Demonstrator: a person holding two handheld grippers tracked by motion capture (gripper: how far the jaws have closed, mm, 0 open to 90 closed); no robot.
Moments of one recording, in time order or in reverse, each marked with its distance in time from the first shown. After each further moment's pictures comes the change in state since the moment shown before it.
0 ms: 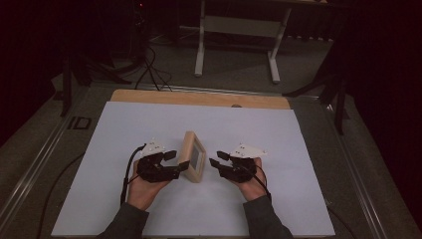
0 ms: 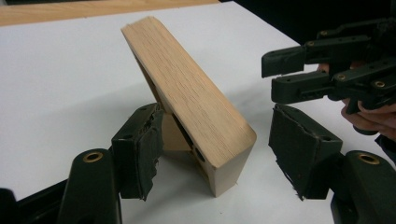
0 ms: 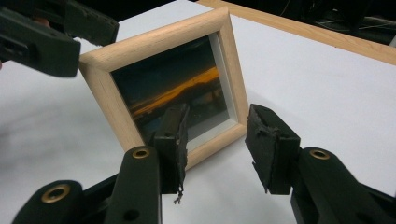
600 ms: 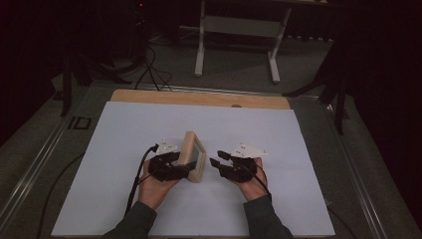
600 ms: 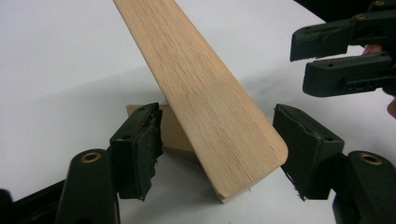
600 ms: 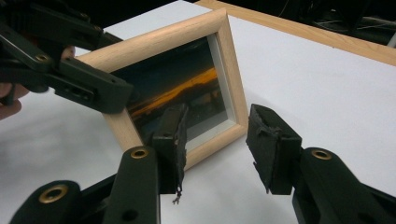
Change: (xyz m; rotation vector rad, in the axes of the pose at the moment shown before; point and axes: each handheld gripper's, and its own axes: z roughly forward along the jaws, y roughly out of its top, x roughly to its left) left arm -0.007 -0.001 0.031 0.078 0.074 -0.014; right arm -0.001 0.000 -0.001 -0.003 -0.004 0.003
